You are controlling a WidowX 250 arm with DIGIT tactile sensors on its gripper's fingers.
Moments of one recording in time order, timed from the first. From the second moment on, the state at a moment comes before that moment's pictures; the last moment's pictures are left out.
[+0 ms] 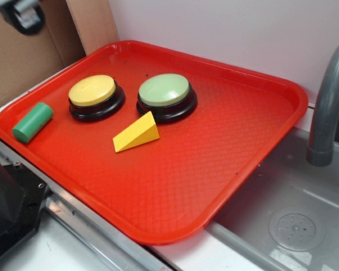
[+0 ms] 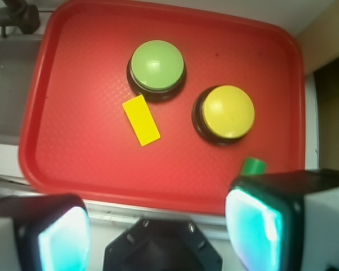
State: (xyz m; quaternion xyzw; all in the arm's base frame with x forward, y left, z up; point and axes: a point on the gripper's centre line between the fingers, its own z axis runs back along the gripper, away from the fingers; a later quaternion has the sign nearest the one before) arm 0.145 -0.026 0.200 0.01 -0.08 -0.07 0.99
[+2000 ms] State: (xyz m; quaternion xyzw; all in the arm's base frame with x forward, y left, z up) arm 0.223 -0.052 0.018 0.04 0.00 -0.09 1.00
